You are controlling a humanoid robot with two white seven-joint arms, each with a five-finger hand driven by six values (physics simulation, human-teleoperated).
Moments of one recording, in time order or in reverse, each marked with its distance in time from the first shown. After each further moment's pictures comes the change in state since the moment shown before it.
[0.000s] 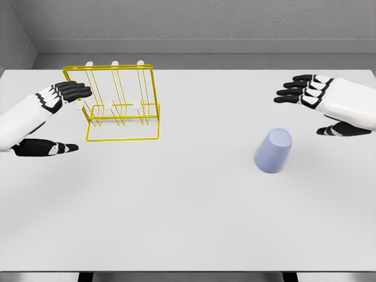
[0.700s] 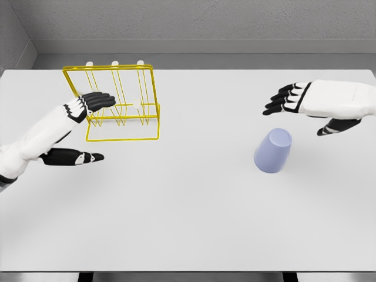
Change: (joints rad) left arm -0.043 -0.109 -0.134 0.000 0.009 0.000 0.006; right arm -0.222 0.154 0.028 0.077 -0.097 -0.002 0.556
